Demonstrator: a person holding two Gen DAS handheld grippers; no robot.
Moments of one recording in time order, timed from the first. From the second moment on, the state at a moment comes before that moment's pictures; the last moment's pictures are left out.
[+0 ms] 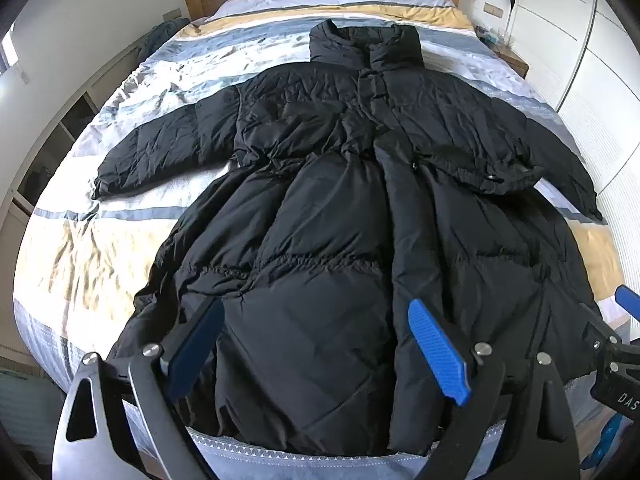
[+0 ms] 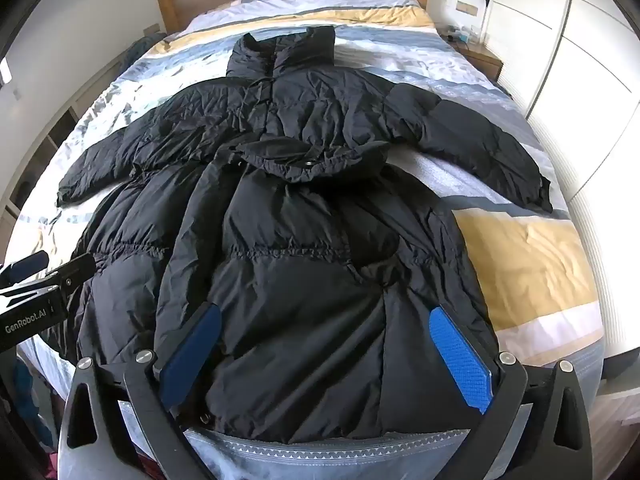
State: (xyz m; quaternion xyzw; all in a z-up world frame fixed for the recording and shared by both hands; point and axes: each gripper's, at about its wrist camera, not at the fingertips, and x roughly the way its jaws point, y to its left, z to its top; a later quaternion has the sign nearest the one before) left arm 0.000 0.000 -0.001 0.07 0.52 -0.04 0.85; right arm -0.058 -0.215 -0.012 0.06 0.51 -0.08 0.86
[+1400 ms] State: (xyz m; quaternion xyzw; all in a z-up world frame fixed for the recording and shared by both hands) left arm -0.001 -0.001 -0.037 0.07 0.52 -0.06 0.85; right arm -0.042 -0.205 -0.036 0.03 0.50 -0.08 0.86
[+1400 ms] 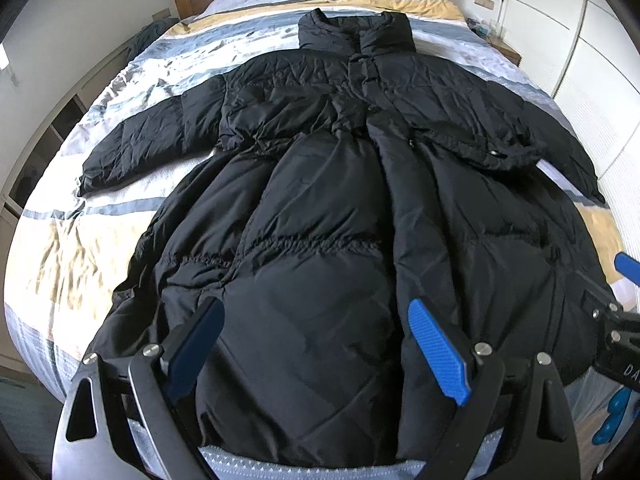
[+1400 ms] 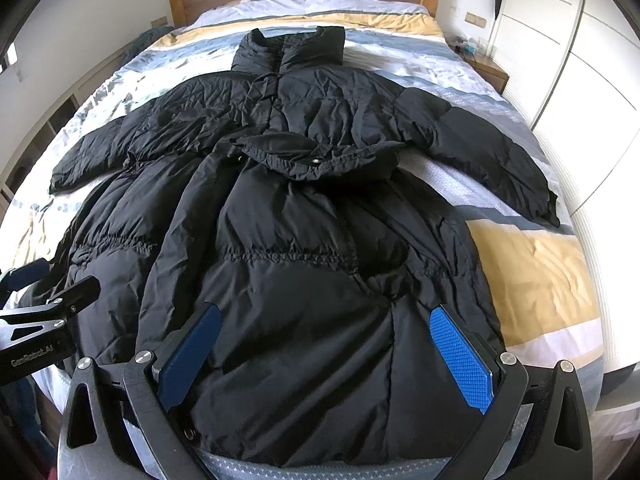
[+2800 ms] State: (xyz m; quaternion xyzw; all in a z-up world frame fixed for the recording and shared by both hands) left arm 0.011 0.032 -0.090 0.06 0.55 -0.05 0.83; right arm -0.014 -0.173 -0.090 0.04 0.52 -0.11 0.84
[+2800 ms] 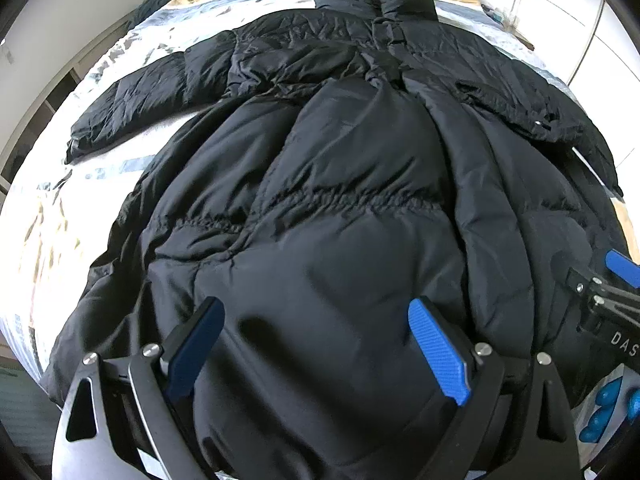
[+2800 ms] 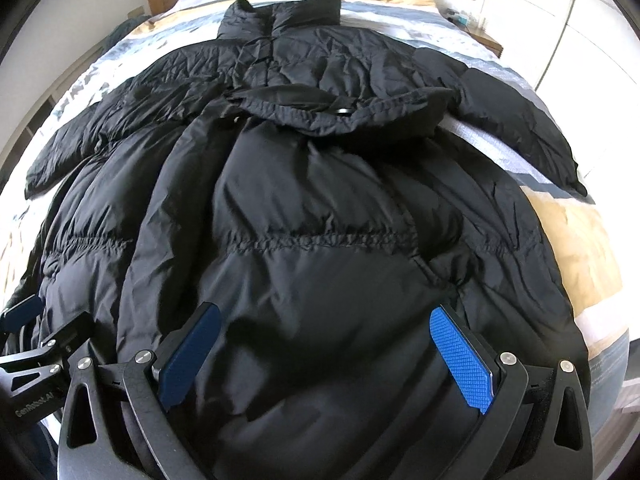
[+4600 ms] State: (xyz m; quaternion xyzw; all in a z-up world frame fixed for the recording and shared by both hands) left arm 0.271 0.354 -0.139 -0.17 0.58 0.09 0.80; right arm 0.113 -0.086 -0.026 0.00 0.51 -0.14 0.85
